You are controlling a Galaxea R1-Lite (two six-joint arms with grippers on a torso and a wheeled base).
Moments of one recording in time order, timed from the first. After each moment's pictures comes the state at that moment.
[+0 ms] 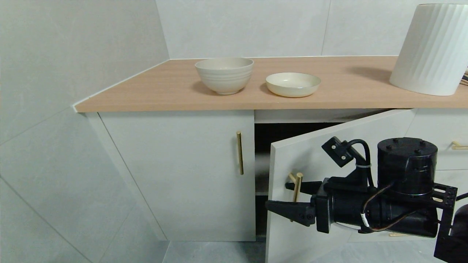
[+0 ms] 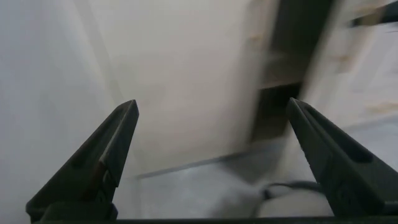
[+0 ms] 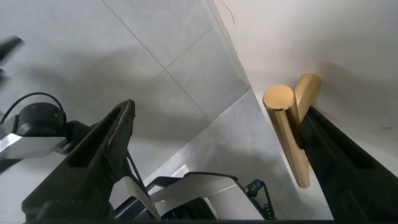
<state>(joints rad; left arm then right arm) -0.01 0.15 -0.29 0.15 -0.30 0.01 0.71 1.66 -0.61 -0.81 0.41 0.31</state>
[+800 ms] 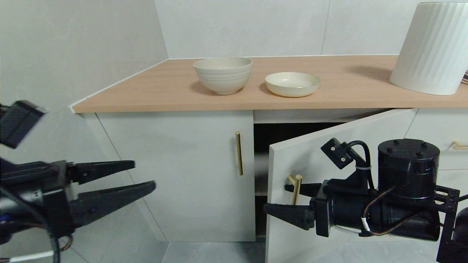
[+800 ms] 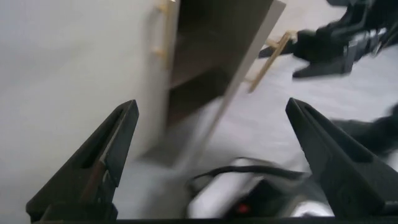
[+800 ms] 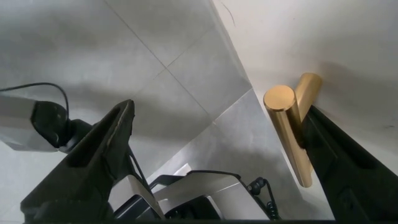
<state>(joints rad) -0.22 1.14 -0.68 -0.17 -0.61 -0.08 0.75 1.65 -0.61 -0.81 0.41 0.32</state>
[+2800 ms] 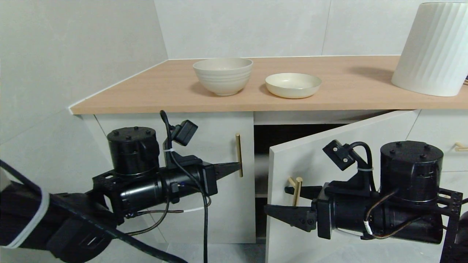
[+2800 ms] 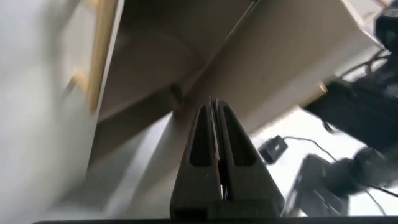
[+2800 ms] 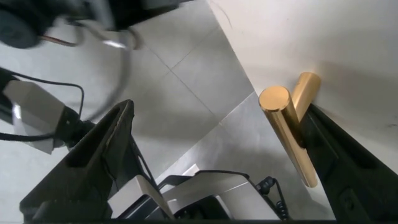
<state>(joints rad) -0.50 1.79 -0.67 -0.95 -0.50 -0.40 0.75 1.65 -0.59 -0.81 0.41 0.37</state>
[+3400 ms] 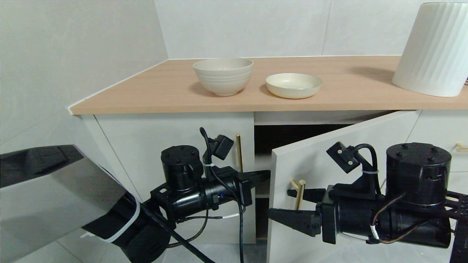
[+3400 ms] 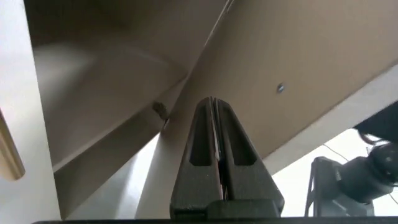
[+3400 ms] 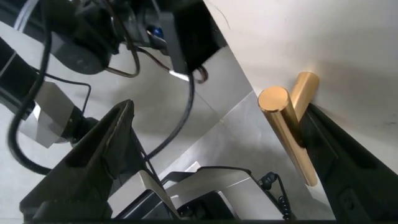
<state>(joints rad) -0.62 2.05 -0.72 -1.26 -0.50 -0.38 0.75 1.62 -0.57 -0.80 0.41 0.37</state>
